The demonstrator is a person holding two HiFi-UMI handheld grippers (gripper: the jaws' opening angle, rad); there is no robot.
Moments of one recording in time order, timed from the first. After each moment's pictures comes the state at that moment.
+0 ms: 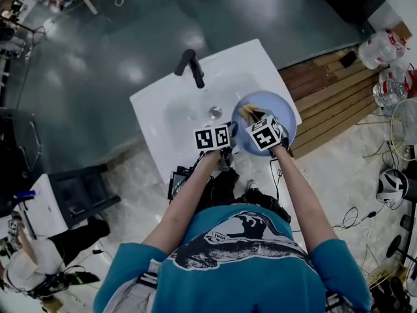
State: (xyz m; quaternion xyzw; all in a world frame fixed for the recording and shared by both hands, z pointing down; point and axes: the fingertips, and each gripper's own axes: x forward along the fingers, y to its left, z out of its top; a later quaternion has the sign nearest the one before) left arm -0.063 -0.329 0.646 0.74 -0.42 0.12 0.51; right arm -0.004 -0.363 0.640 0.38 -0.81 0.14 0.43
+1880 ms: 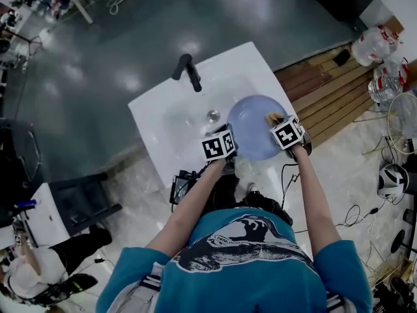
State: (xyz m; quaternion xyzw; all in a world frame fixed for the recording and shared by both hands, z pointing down) left arm -0.080 -0.331 0.642 0.72 -0.51 0.14 0.44; right arm 0.100 -0.342 0.644 0.39 -0.74 0.19 0.52
